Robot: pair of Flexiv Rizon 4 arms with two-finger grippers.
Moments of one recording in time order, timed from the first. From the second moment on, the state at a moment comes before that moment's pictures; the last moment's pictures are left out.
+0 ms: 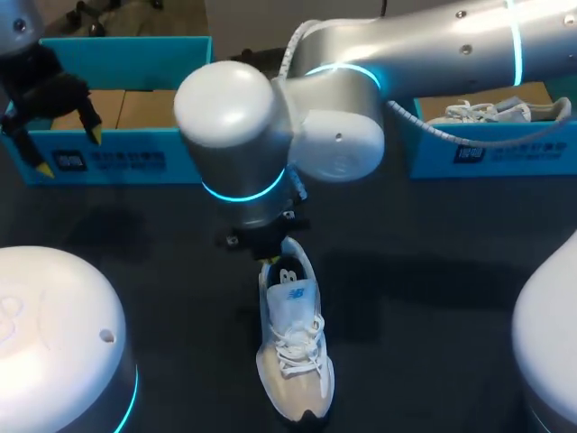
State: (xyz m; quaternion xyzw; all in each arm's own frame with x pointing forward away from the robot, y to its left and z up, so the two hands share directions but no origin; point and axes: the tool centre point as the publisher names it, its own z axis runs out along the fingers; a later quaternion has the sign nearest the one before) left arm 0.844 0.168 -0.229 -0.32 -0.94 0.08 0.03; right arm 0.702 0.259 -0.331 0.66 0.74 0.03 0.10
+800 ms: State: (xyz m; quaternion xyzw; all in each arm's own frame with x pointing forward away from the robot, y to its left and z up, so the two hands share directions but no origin) left arm 0.847 0.168 -0.229 -0.32 -0.94 0.08 0.04; right arm 0.701 0.222 -0.383 0.66 0.73 -0.07 0.13
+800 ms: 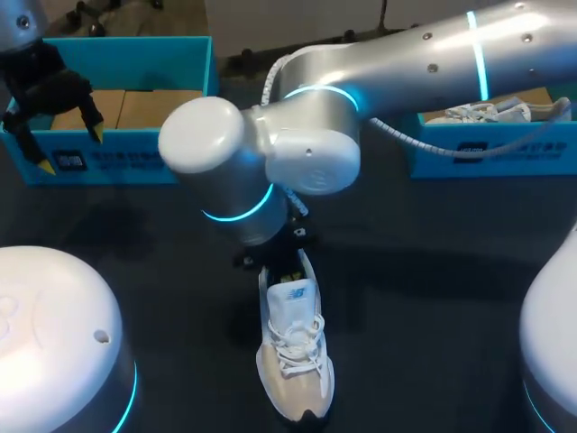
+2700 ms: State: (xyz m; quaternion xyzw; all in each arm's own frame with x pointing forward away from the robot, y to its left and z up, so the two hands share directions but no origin) left arm 0.847 0.168 -0.229 -0.32 -0.94 0.08 0.04; right arm 0.703 0.223 -0.356 0.64 0.75 -0.07 0.19
